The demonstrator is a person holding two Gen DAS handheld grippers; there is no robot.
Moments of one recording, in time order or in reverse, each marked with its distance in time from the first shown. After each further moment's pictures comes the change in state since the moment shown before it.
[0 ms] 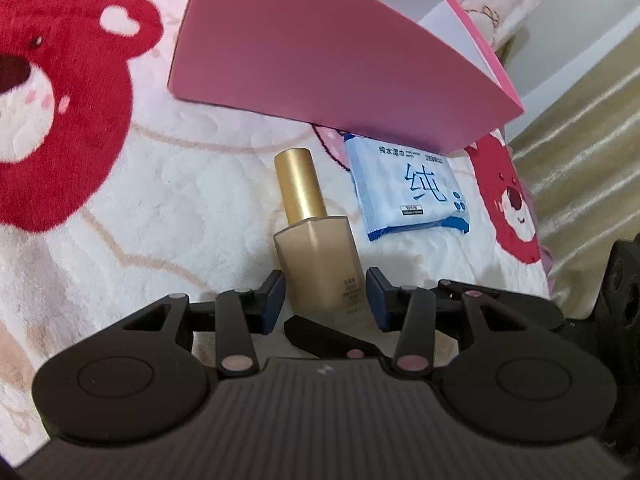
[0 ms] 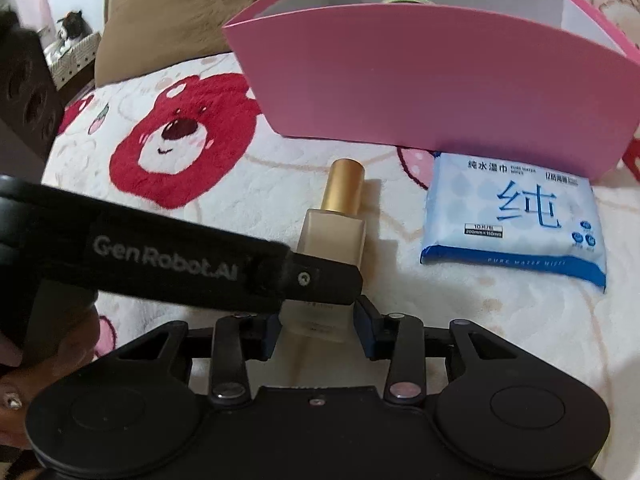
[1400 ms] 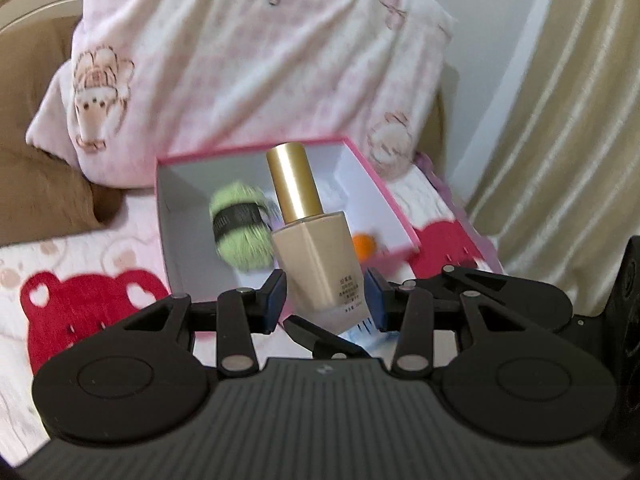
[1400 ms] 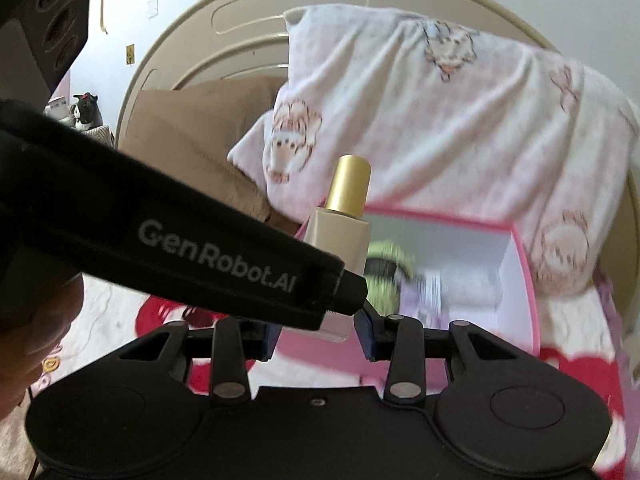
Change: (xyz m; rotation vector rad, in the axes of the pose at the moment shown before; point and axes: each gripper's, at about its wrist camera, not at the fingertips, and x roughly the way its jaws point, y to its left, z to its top) left arm -0.138 -0.125 0.117 0.348 -0.180 0.131; right arm -0.128 0.028 0.112 -0.108 -0.395 -0.121
